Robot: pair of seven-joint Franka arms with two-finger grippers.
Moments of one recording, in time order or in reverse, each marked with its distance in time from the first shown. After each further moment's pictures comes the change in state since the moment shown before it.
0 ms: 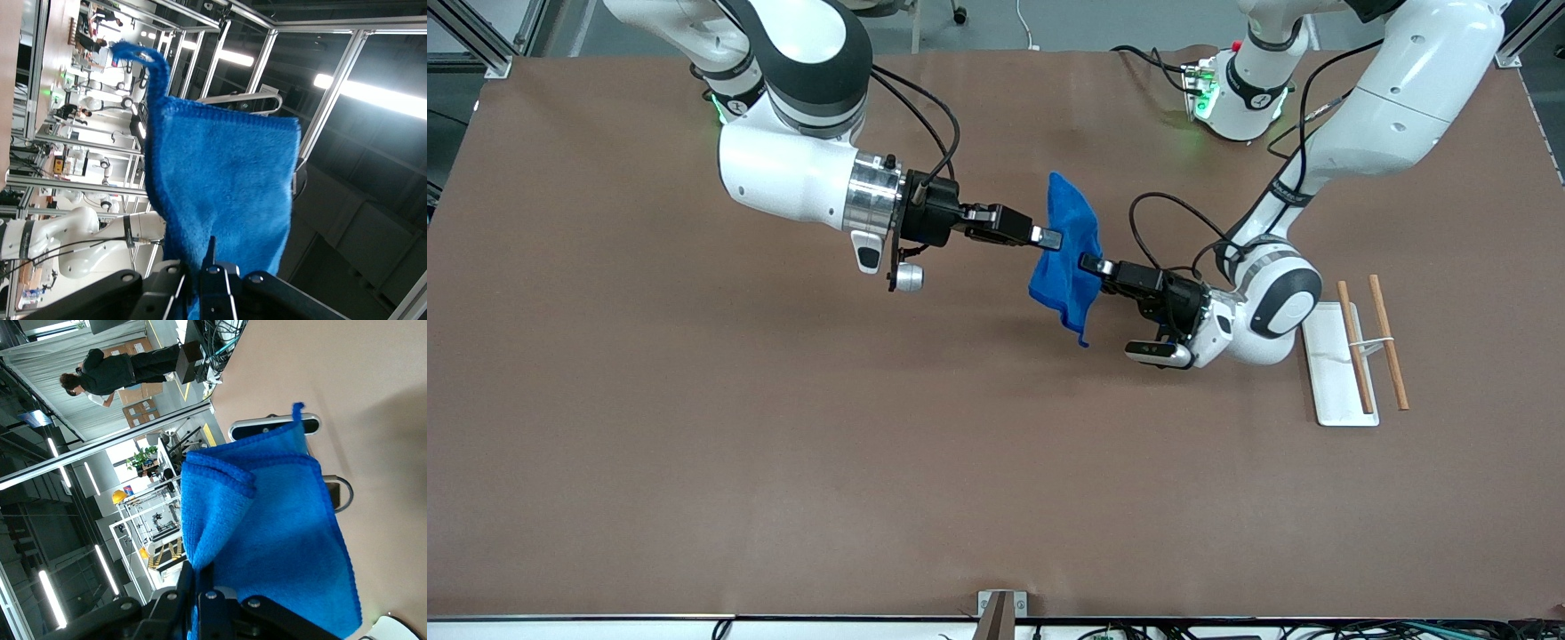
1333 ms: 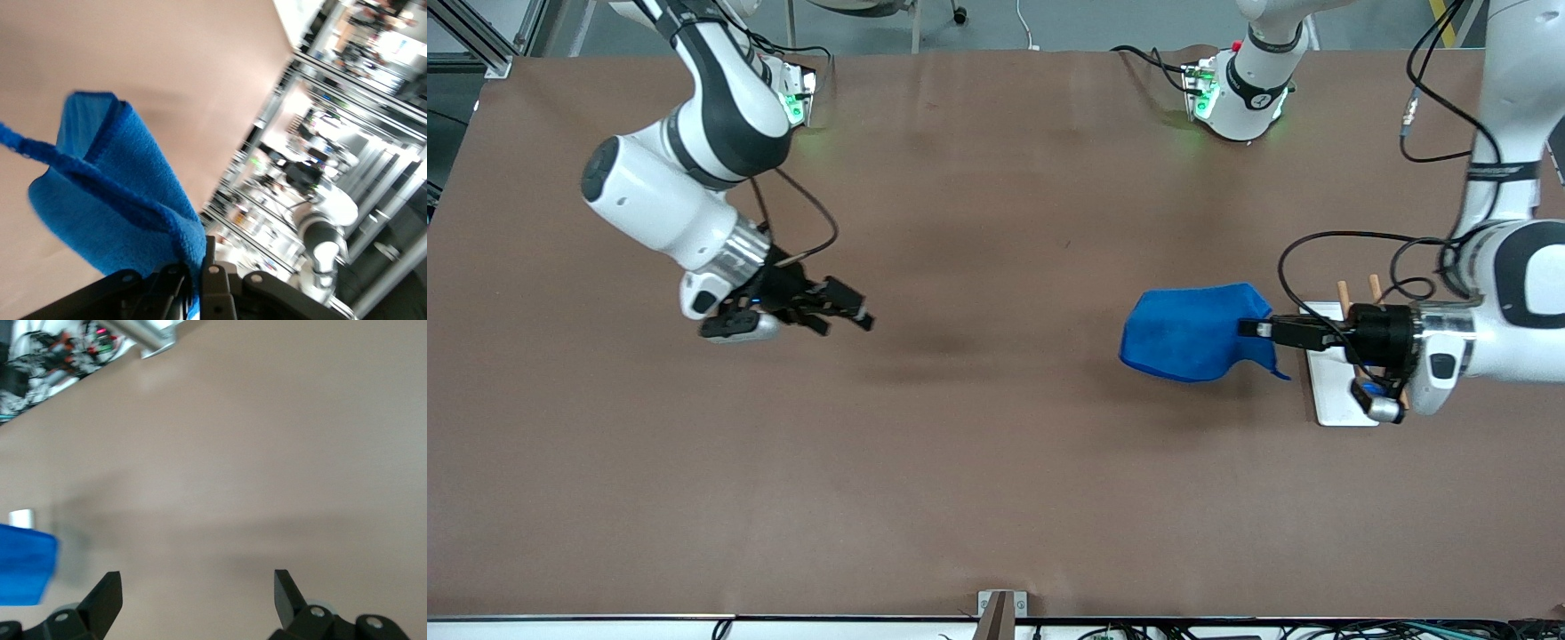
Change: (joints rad) left arm 0.155 -0.195 0.168 0.301 0.725 0.154 -0.729; right arm -0.171 -0.216 -0.256 -0.416 -0.865 -0.056 -0.023
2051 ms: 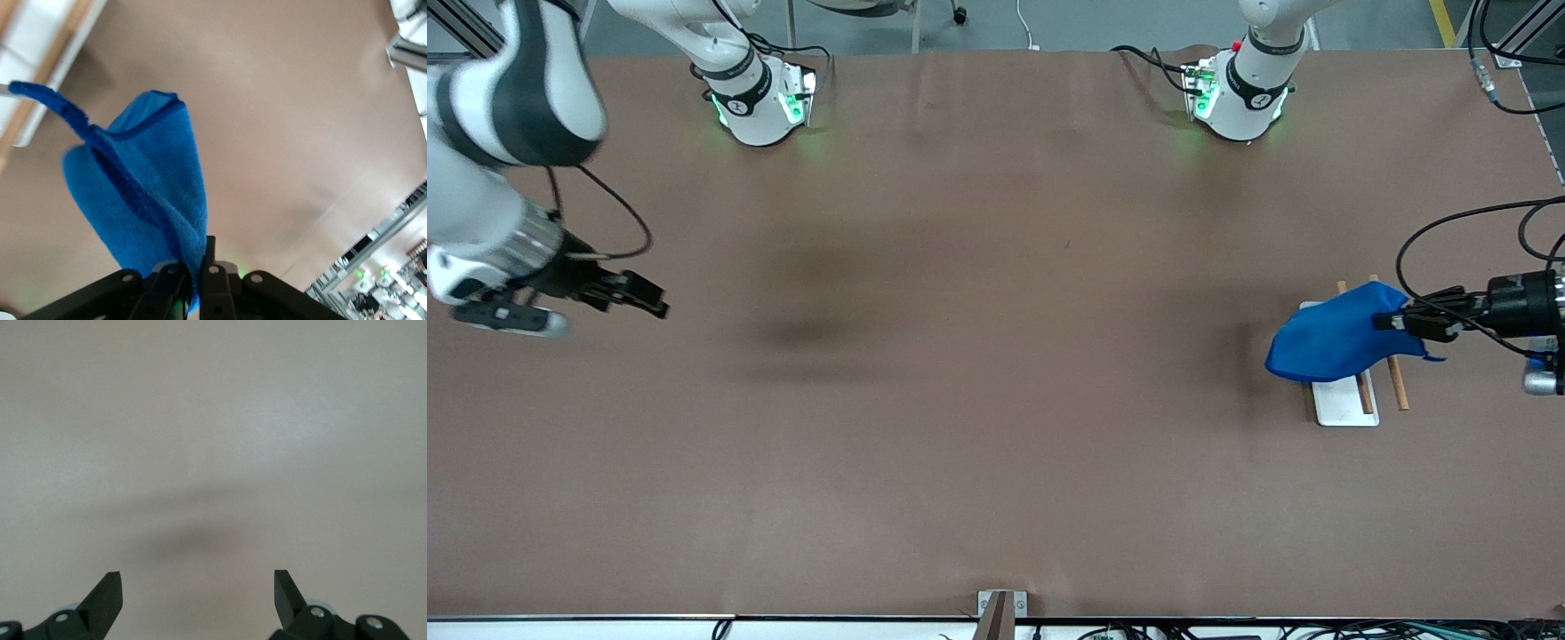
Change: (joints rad) left arm 0.199 -0.090 0.007 -0.019 0.443 0.044 -0.165; right arm -0.010 -0.112 -0.353 0.203 -0.411 -0.579 -0.005
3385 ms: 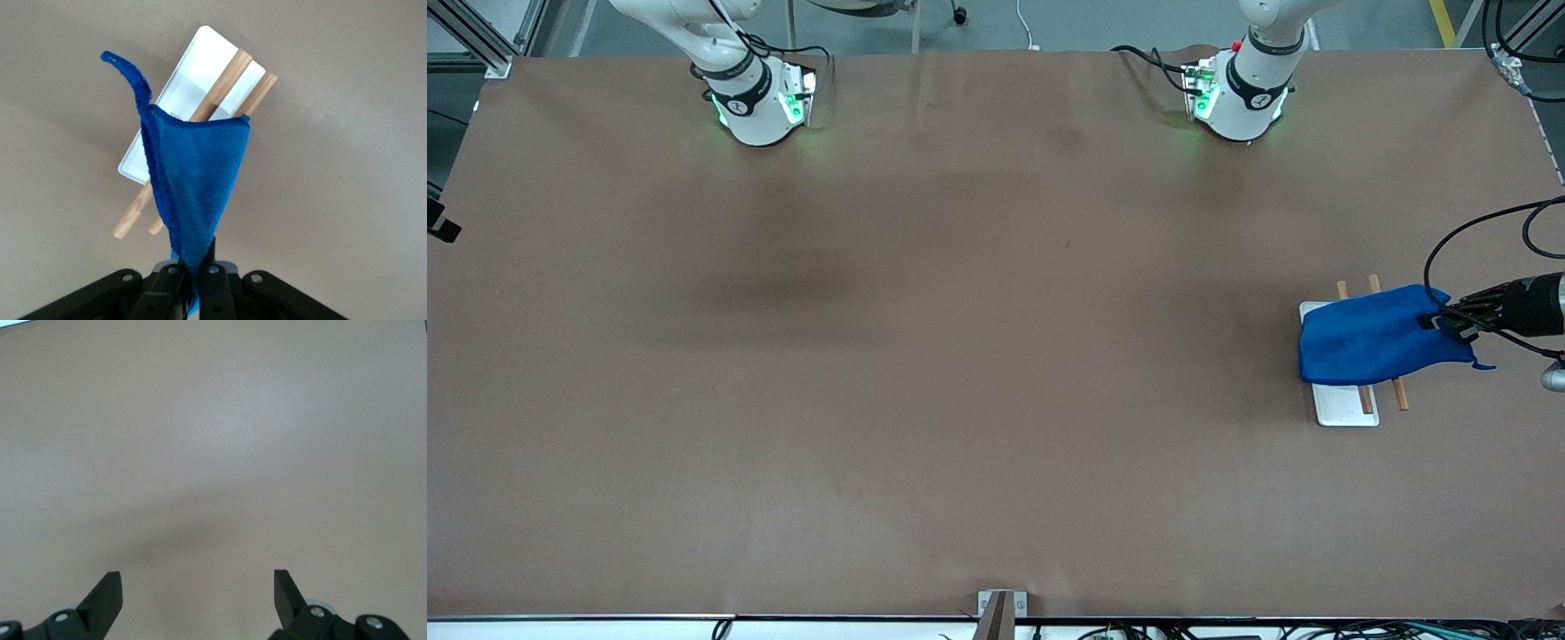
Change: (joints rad) left arm -0.008 -0.005 -0.010 -0.008 0.415 0.086 -0.019; right arm -0.053 0.000 -0.140 0.362 -0.102 -0.378 -0.128
